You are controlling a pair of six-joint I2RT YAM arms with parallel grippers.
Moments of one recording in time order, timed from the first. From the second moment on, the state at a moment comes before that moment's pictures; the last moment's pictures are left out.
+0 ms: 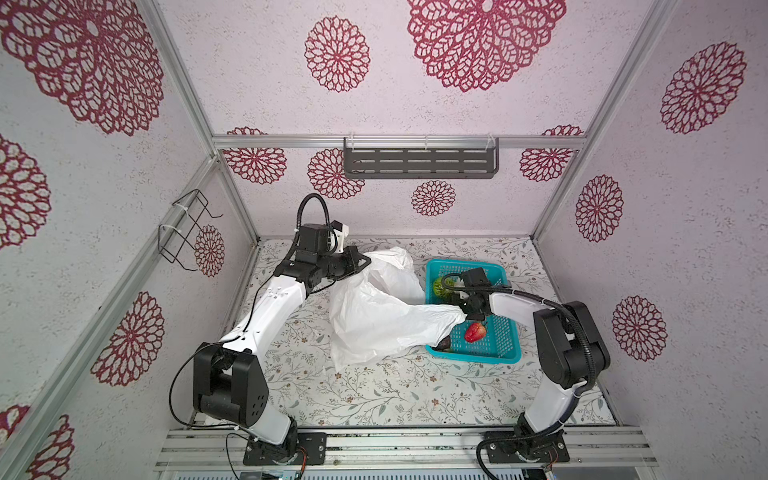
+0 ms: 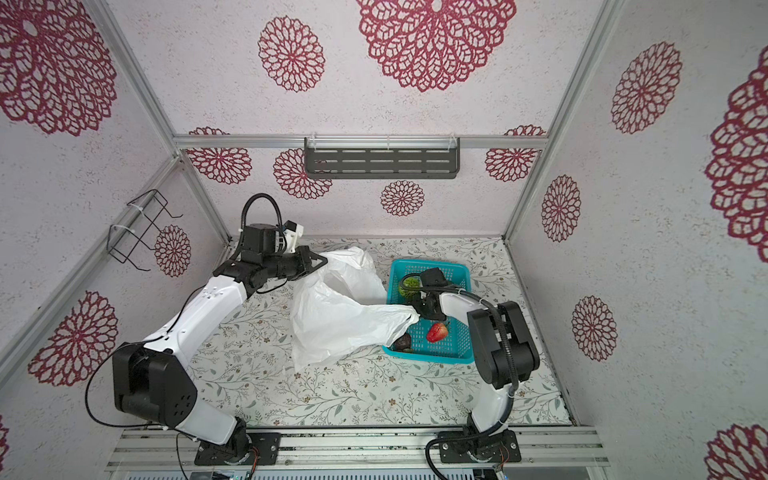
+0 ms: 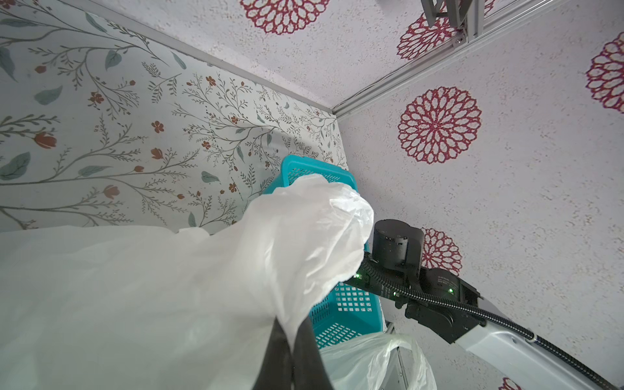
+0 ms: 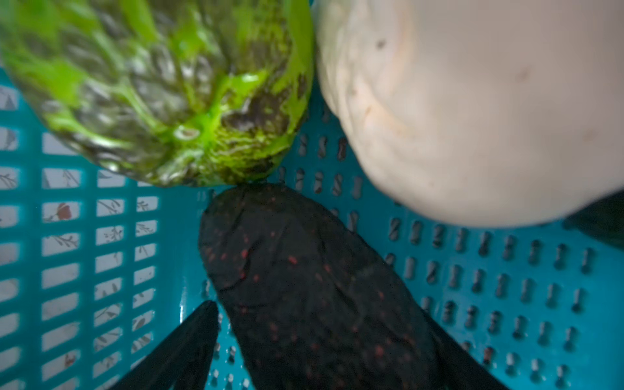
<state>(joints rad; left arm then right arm) -0.26 1.57 1.36 -0.38 0.58 -0.61 0.31 1.79 1.08 -0.39 -0.06 0.32</state>
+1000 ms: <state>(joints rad) -0.27 1.55 1.34 -0.37 0.56 -0.63 0.31 1.61 1.06 -0.40 -0.01 0.29</state>
